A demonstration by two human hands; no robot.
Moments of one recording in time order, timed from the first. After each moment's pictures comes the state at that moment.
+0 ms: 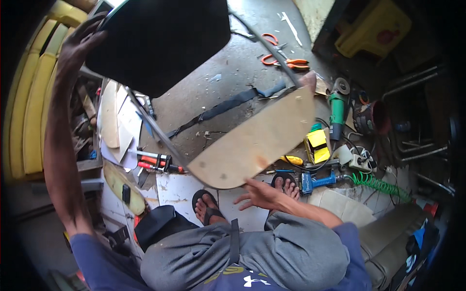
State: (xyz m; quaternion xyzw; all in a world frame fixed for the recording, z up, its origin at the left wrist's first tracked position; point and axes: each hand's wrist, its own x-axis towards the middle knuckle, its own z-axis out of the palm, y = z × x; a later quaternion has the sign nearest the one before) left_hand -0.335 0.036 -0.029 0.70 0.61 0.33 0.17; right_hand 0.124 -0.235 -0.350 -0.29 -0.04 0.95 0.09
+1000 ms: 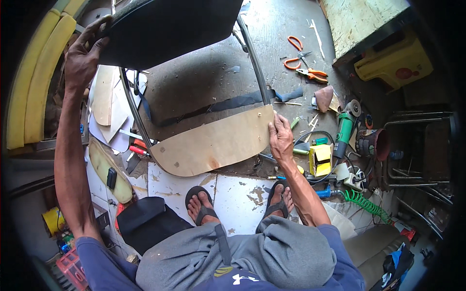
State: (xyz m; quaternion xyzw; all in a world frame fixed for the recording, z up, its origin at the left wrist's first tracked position) left_hand -0.396 -0.035 -0.119 0.65 0.61 0.43 0.12; right_hand 0.086 -0.083 -0.380 -0.55 -0.70 0.30 0.35
